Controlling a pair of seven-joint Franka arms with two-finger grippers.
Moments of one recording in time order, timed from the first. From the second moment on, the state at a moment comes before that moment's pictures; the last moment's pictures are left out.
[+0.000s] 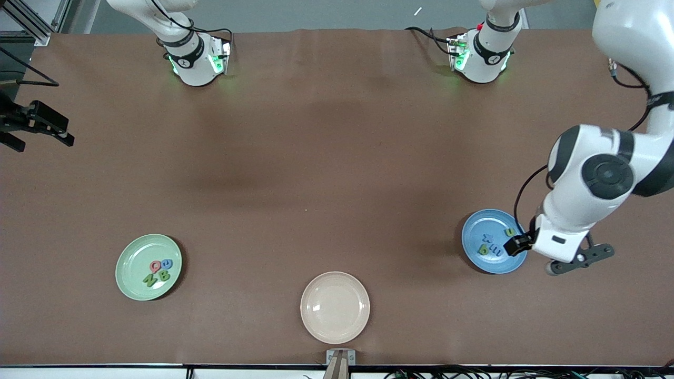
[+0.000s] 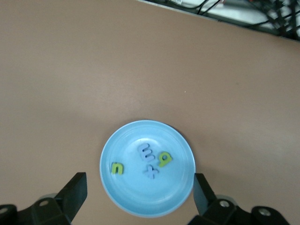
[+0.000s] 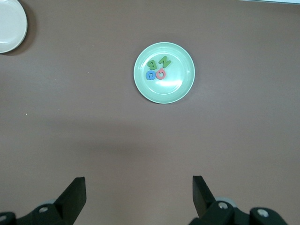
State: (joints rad) left arm 0.23 0.46 -0.47 -1.49 0.39 2.00 -0.64; right arm 0.04 -0.03 -0.09 -1.57 0.02 1.61 -0.15
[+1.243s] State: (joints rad) left arm 0.09 0.03 -0.17 -1.54 0.02 1.53 -0.19; right arm 0.04 -0.03 -0.08 -1.57 -0.03 1.60 -0.04
